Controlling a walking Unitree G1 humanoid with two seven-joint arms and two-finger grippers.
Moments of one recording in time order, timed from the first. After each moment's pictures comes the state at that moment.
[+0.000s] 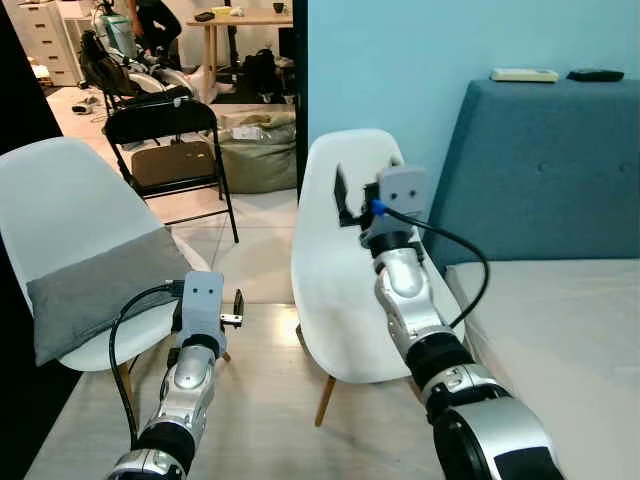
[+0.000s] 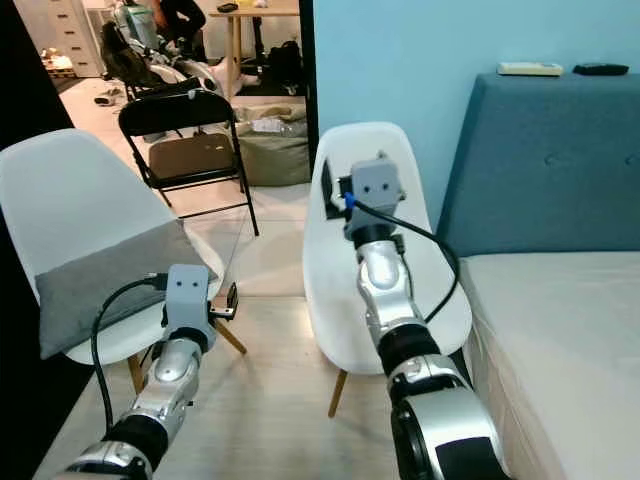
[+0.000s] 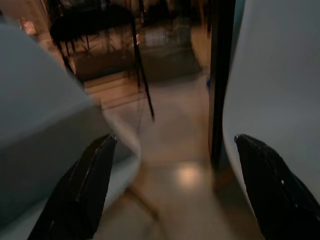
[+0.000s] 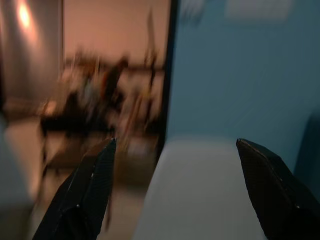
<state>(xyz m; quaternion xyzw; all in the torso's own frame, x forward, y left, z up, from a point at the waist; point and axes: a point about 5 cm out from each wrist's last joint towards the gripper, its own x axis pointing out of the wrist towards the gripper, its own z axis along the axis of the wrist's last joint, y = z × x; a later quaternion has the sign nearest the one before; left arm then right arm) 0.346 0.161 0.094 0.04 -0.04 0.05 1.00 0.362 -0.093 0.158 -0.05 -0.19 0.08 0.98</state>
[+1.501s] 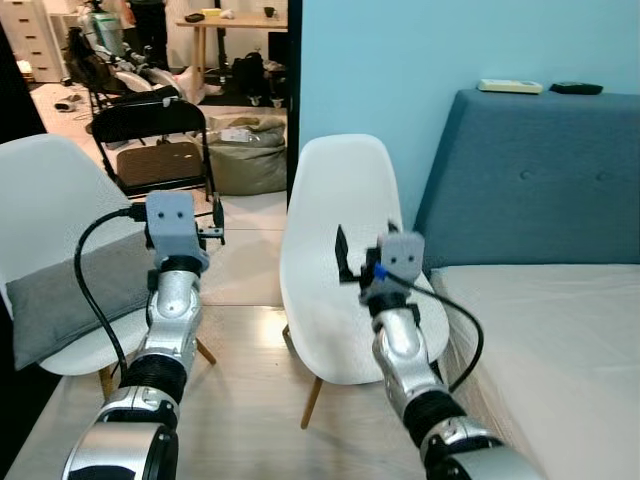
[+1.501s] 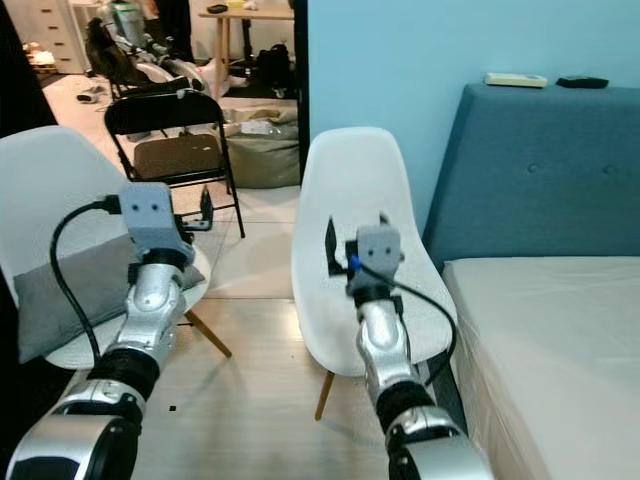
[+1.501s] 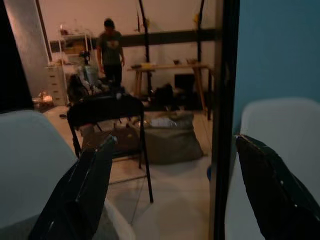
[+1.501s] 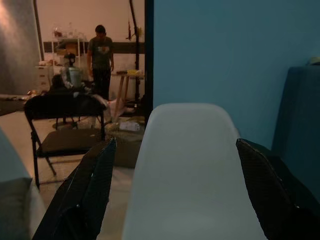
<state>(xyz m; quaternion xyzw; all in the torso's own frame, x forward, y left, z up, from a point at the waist) 0.356 0.175 0.151 0.02 -0.19 0.09 0.98 0.353 -0.102 0.141 0.00 -0.19 0.05 0.98</state>
